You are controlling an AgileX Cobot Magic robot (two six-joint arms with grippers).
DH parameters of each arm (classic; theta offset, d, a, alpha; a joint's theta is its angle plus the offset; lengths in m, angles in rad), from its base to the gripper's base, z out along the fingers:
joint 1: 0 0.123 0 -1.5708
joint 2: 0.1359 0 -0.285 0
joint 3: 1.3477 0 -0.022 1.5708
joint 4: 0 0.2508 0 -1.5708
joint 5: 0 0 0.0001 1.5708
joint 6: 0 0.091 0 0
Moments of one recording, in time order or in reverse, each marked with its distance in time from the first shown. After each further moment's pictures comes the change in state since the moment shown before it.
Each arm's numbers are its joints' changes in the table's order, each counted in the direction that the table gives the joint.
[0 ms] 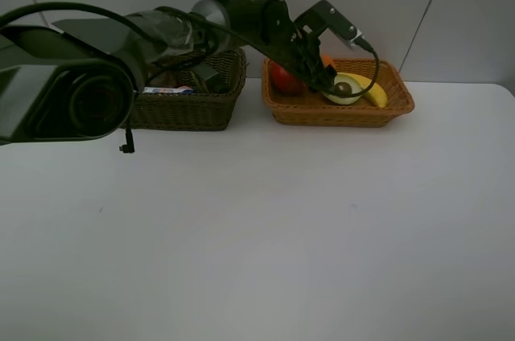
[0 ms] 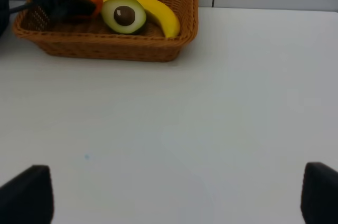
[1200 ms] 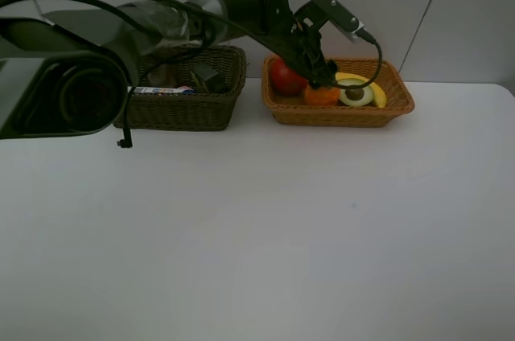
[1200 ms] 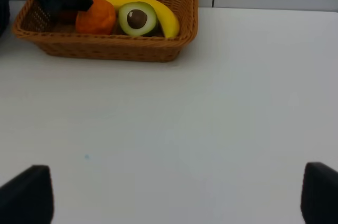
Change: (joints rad) left arm 0.000 -0.032 0.000 -0.019 0.065 0.001; right arm 0.000 0.000 0.000 0.000 0.000 0.000
